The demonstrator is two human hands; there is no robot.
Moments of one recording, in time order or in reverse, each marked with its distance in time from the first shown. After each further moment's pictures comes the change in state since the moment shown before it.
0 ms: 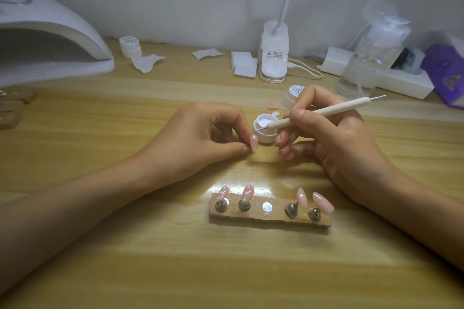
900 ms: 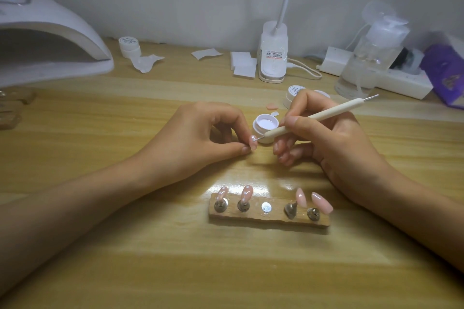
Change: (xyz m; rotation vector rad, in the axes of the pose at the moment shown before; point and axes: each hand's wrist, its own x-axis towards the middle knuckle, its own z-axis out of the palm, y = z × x) left_hand 0.001 -0.002 0.001 0.002 0.008 -0.014; right_hand 0.000 -0.002 0.002 -0.050 -0.031 0.034
